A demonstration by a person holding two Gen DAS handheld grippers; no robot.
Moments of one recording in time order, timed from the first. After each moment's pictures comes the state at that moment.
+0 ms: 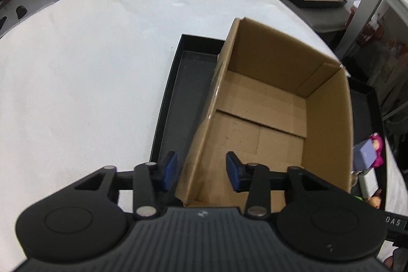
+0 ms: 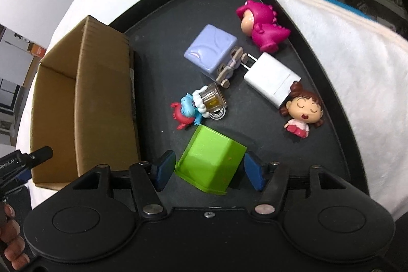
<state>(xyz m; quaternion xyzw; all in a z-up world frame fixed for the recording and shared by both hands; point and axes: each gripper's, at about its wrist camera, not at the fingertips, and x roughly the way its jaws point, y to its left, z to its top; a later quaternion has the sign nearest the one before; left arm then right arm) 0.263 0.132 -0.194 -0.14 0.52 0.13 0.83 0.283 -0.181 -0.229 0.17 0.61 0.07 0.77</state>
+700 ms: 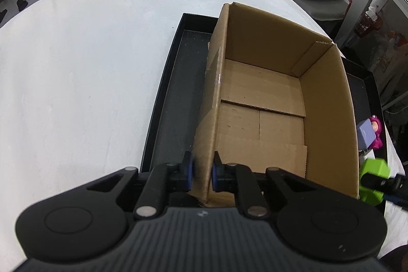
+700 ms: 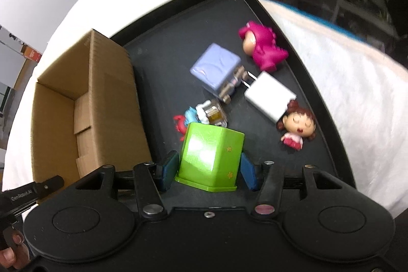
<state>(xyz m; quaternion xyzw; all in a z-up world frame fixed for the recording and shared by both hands) 0.240 0.121 -0.198 -0.15 0.53 0.13 0.82 0.278 -0.170 -0.195 0.13 0.57 0.06 0.81</state>
